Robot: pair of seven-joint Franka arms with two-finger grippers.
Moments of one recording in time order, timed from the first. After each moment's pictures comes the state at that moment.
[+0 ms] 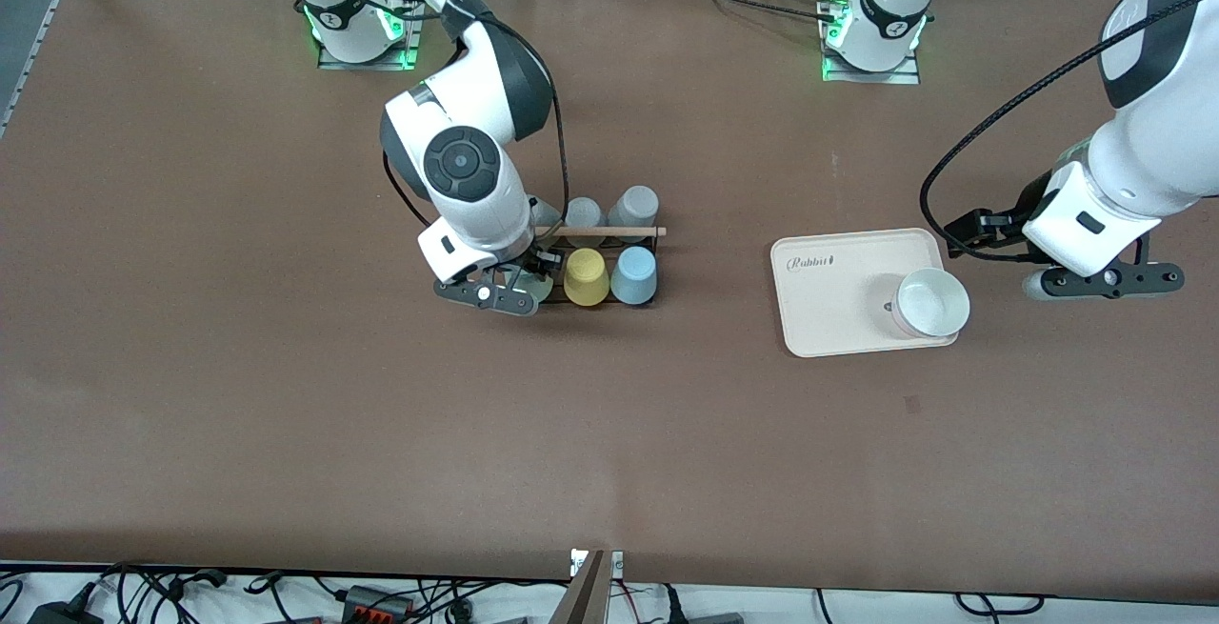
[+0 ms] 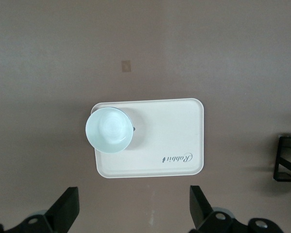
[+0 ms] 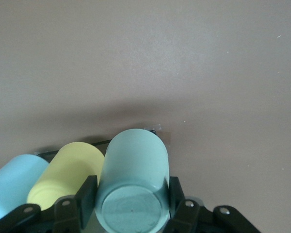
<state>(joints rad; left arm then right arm) 0.16 0.23 -0.33 -1.48 0.08 1.61 -0.22 0.56 0.60 0.05 -1.40 -0.01 1.95 0.81</state>
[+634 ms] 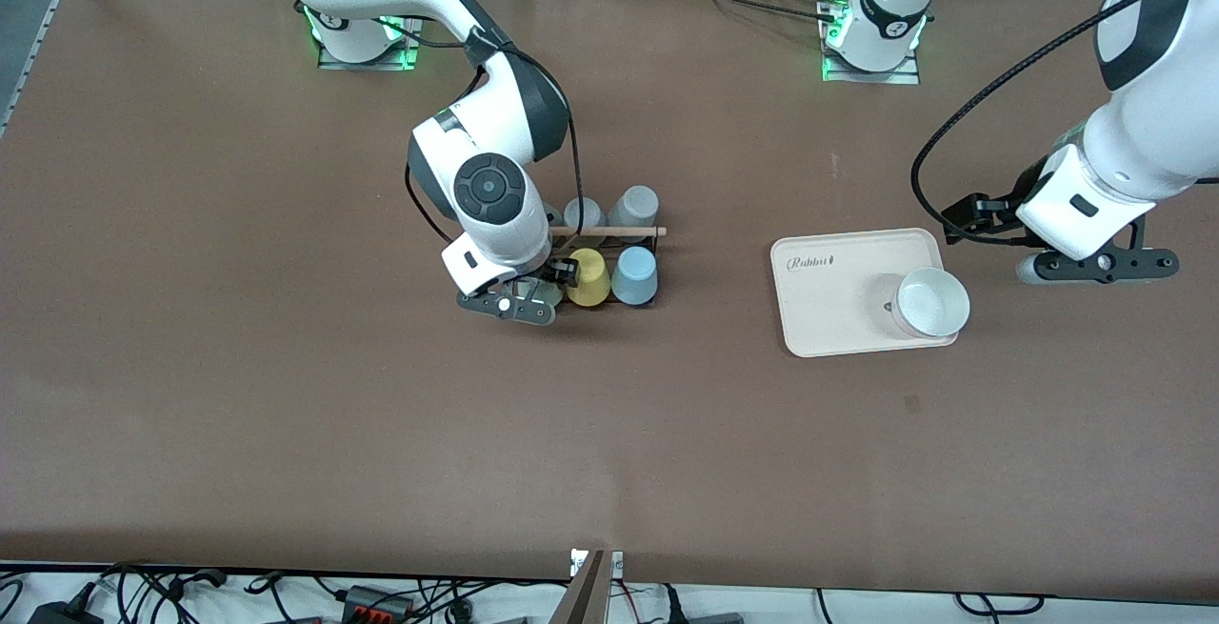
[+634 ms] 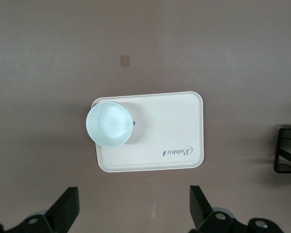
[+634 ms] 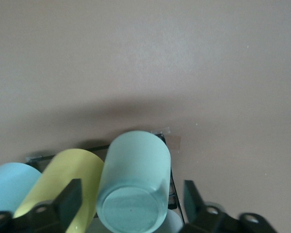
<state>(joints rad) 0.16 0.19 -0.34 -1.51 0.07 1.61 -0.22 0.58 0.65 0.04 -1.37 -0.01 1.98 0.80</state>
